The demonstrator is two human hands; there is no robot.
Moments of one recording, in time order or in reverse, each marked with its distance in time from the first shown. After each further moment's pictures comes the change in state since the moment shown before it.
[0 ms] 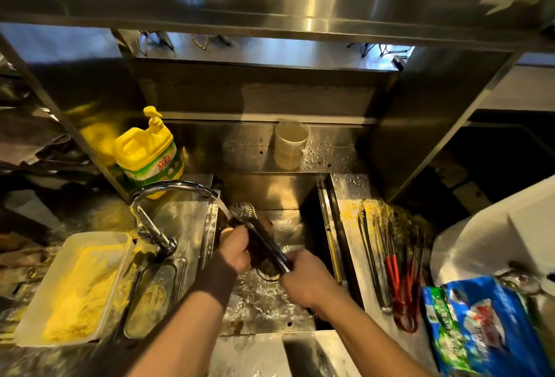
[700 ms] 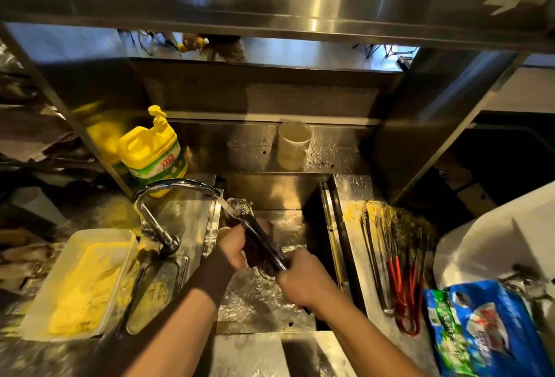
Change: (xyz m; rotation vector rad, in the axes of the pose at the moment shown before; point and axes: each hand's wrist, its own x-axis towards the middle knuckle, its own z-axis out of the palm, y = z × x) left_hand -0.008 0.008 -0.008 0.137 -0.115 0.034; right_hand -0.001 -0.007 0.000 -0.006 -0.011 -0.002
